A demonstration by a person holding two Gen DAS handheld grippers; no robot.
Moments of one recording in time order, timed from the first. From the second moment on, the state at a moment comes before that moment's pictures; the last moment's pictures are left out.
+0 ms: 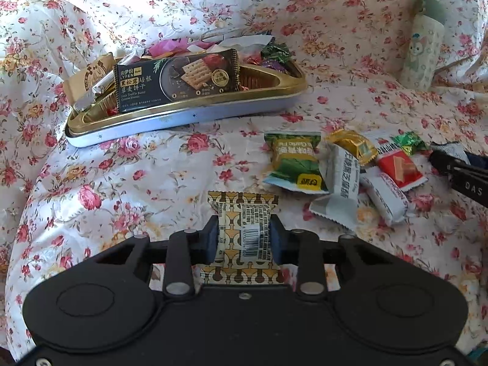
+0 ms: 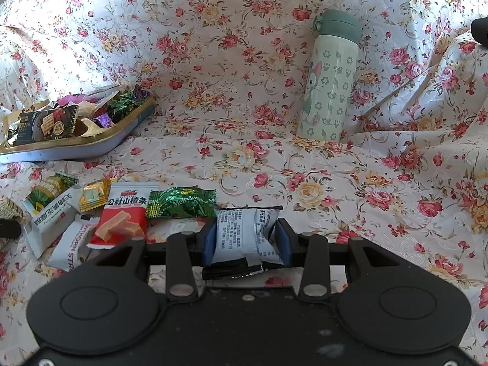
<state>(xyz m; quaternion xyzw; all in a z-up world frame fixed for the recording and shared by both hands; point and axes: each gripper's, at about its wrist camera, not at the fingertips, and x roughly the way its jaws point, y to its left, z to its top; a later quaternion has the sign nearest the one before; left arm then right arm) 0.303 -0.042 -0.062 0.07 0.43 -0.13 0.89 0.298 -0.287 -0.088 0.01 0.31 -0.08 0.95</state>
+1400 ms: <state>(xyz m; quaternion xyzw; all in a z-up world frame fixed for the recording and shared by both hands) 0.233 -0.026 -0.062 0.05 0.44 -0.15 0.88 0.257 -0.276 -0.066 0.05 0.36 -0.07 0.93</state>
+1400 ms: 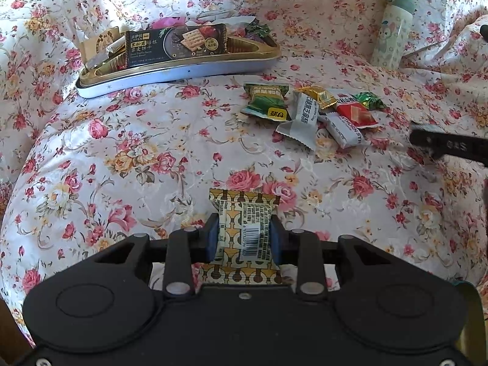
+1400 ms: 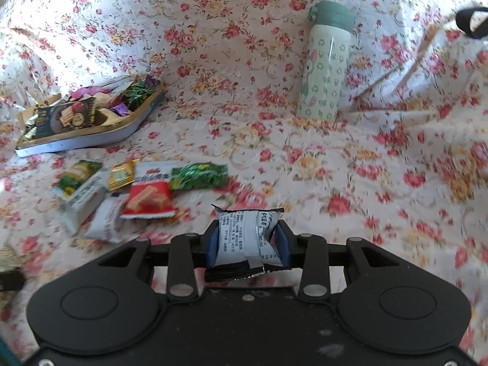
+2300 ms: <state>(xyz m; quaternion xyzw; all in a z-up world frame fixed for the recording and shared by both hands) 0.220 -0.008 -0.042 -0.05 0.47 -0.16 0.87 0.125 -0.209 -0.046 0.15 0.41 -0.07 0.90</state>
